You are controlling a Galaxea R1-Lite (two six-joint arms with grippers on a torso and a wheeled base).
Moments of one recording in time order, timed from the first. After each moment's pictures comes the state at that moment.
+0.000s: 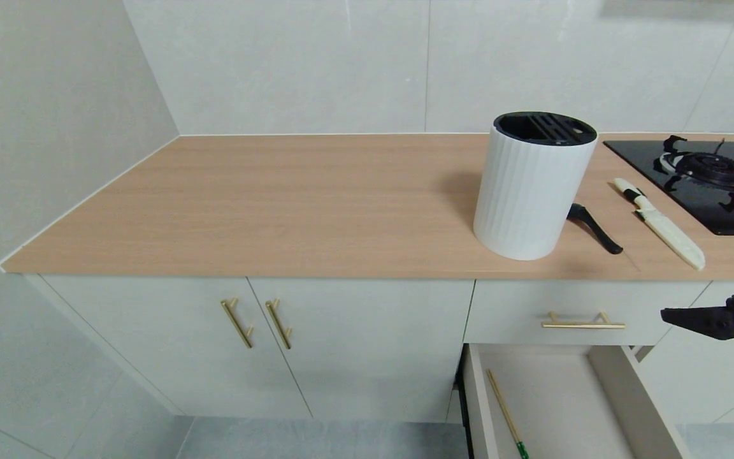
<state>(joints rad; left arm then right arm) 0.01 0.00 0.00 0.00 -0.03 0.01 0.11 1.23 -0.83 0.20 -0.01 -0.08</state>
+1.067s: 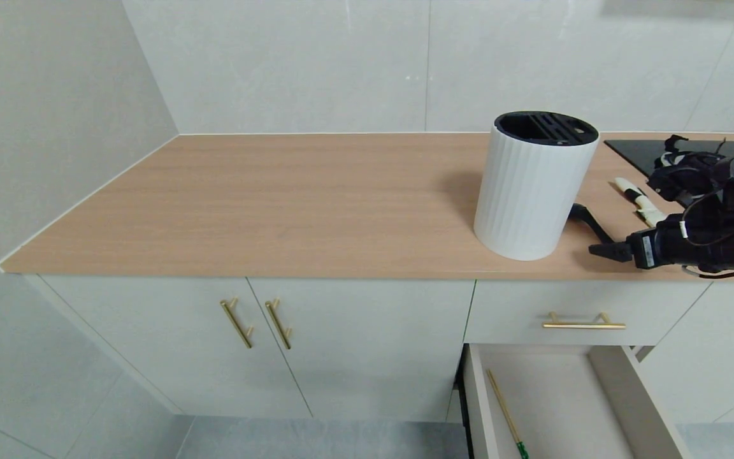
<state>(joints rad) 0.01 0.00 0.00 0.00 -0.03 0.01 -0.07 1.80 -1.09 -0.24 0.25 -0.25</state>
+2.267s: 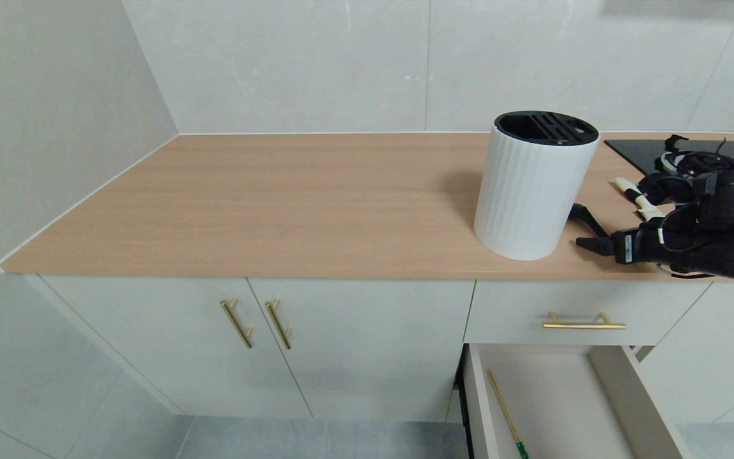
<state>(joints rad) 0.01 0.00 0.00 0.00 -0.03 0.01 -0.09 1.93 -1.08 -0.50 0.29 -0.16</state>
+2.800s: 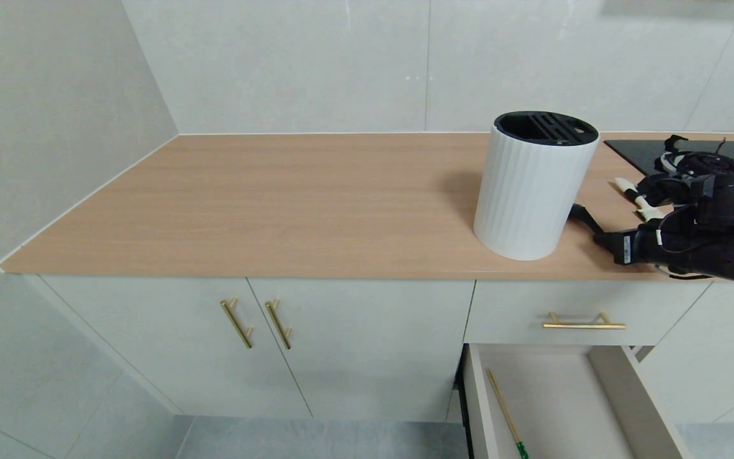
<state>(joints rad) 0.01 0.00 0.00 0.00 -0.03 0.01 -0.08 1.95 -1.08 -0.50 0.29 -0.16</state>
